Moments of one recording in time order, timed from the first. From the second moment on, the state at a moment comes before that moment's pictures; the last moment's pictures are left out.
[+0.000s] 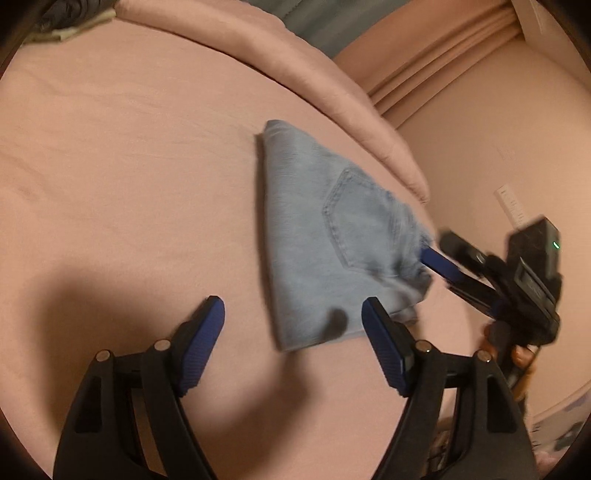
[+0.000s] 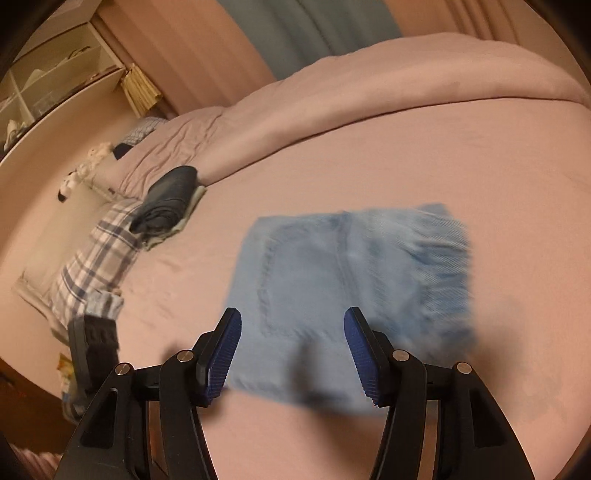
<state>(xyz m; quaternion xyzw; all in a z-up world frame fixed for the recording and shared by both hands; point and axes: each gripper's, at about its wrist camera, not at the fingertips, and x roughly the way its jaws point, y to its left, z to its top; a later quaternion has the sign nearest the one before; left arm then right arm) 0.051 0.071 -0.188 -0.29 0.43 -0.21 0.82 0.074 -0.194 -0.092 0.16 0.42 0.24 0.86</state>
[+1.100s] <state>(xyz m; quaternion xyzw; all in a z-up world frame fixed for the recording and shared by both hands) 0.025 0.036 -0.169 -0.23 0.45 -0.23 0.83 0.192 -0.118 -0.076 0.03 0.47 0.20 0.86</state>
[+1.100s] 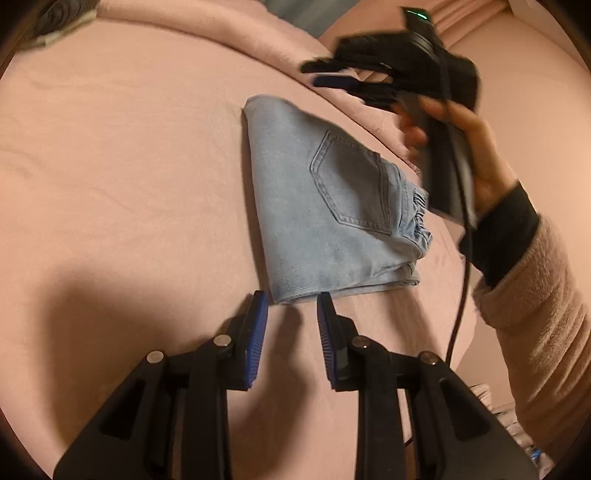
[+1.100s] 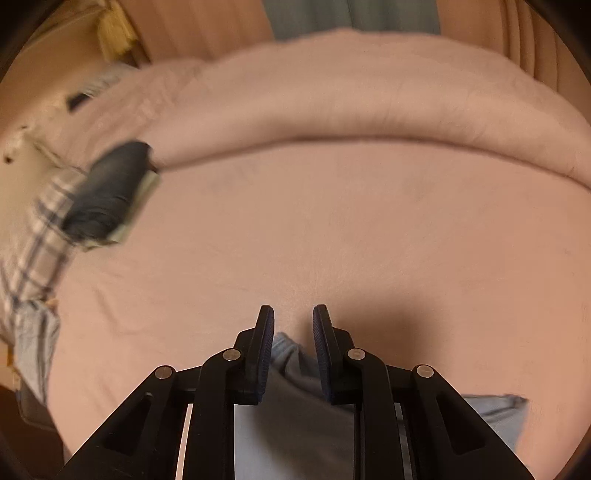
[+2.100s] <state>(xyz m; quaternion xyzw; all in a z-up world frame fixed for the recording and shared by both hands) 0.071 0.009 -0.157 -0.14 0.44 -0.22 0.86 0.102 -0.188 -0.074 0.01 0.42 0.23 0.88</state>
